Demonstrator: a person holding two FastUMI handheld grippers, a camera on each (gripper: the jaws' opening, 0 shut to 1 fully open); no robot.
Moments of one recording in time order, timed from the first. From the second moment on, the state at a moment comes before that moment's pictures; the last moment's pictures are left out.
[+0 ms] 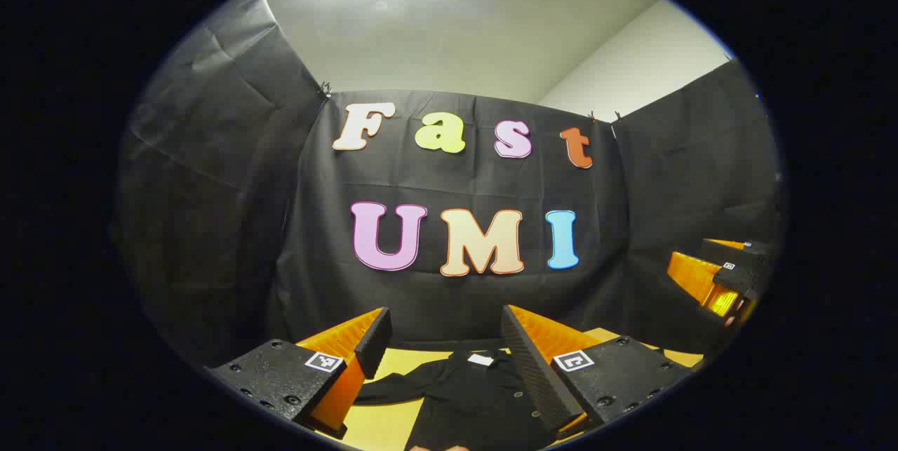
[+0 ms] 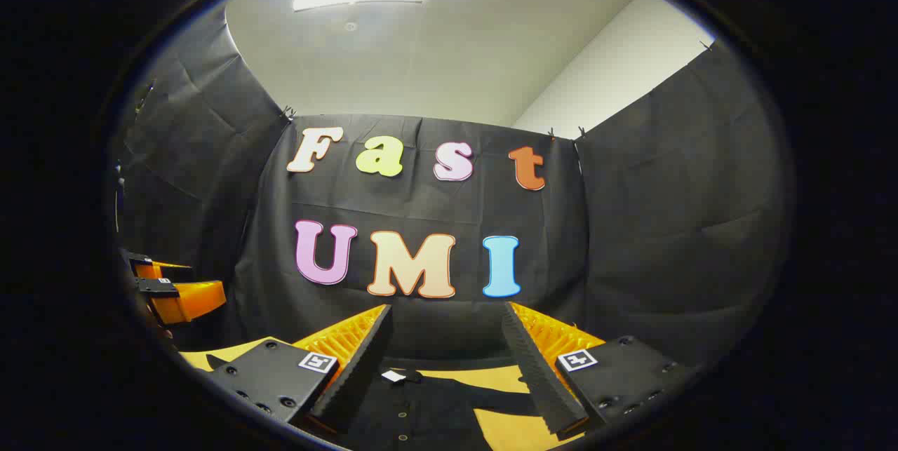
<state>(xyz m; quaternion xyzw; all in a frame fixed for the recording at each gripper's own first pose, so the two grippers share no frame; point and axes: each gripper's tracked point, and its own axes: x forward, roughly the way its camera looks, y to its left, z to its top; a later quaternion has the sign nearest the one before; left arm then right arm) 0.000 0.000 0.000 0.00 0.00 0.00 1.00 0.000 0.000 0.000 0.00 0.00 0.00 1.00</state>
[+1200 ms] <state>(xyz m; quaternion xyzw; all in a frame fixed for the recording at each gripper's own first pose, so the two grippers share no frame) 0.076 -0.017 -0.039 0.03 0.03 0.04 1.00 0.090 -0.018 -0.063 0.01 0.06 0.03 1.00</state>
